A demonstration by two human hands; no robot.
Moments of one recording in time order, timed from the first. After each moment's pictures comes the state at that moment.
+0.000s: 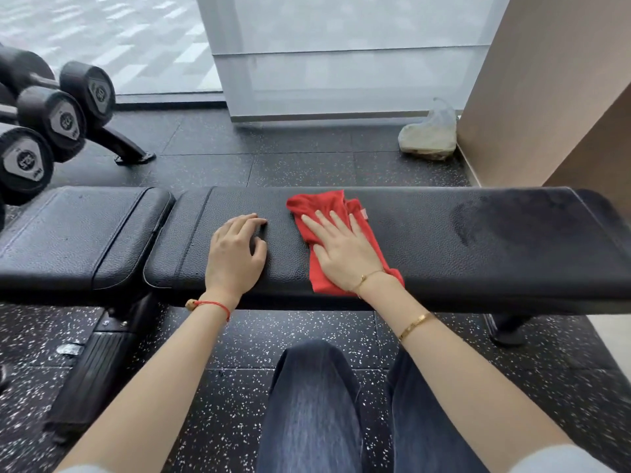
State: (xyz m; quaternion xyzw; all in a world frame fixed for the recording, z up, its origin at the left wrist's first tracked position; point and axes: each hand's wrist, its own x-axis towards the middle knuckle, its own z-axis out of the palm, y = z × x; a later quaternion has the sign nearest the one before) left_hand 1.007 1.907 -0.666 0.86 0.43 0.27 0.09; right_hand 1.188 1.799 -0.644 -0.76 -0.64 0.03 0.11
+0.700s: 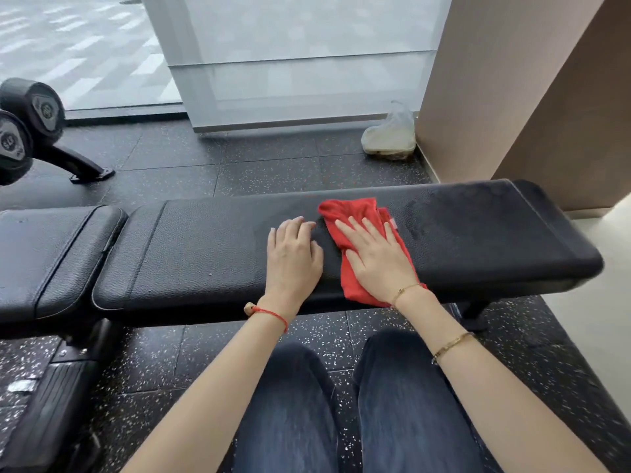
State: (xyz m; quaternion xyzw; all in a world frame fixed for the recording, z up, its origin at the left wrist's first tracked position) left_hand 1.137 1.814 -0.652 0.89 0.39 0.23 0.11; right_hand 1.272 1.713 -0.648 -0.82 -0.57 -0.01 0.10
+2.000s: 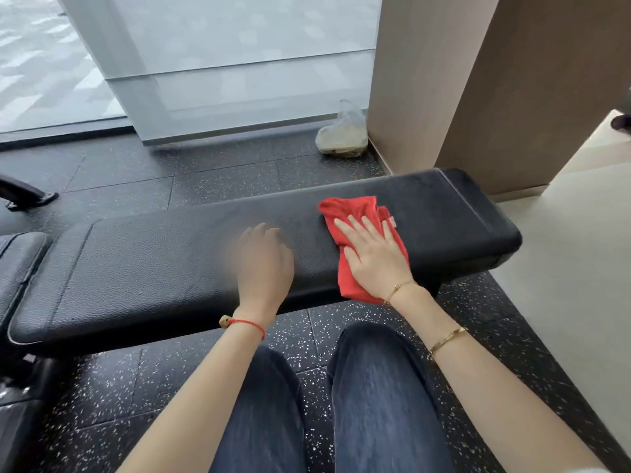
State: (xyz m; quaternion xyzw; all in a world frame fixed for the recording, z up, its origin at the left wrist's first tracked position) left_hand 1.182 1.769 -0.656 0.87 0.43 0.21 0.10; right_hand 1.340 1.643 -0.651 -0.86 -0.51 -0.01 0.11
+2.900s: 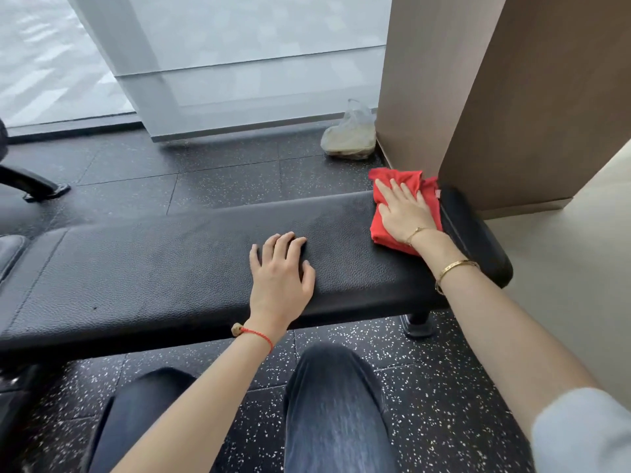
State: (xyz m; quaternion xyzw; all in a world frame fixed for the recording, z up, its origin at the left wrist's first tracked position) left_hand 1.261 1.727 -0.662 0.91 0.38 0.18 0.06; right_hand 1.524 1.669 -0.640 -0.89 -0.43 0.08 0.09
